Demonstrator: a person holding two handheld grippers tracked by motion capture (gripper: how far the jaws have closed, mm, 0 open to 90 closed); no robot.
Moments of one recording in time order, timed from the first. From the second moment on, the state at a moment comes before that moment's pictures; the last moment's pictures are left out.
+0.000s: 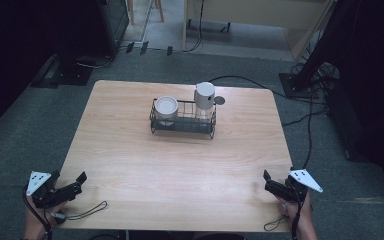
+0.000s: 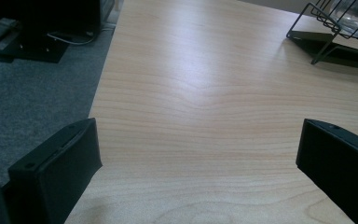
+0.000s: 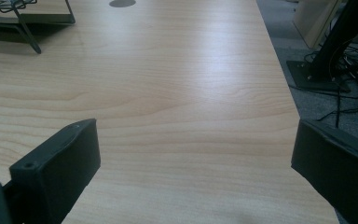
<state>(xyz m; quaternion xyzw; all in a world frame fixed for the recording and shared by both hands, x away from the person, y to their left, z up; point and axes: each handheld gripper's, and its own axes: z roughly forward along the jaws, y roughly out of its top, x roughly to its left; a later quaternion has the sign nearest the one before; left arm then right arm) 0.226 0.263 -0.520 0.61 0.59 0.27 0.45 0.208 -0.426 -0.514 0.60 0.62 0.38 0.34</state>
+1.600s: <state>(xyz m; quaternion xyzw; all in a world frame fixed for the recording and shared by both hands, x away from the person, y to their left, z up) 0.226 0.263 -0.520 0.61 0.59 0.27 0.45 0.160 -0.458 -0.515 0.61 0.60 0.36 0.37</state>
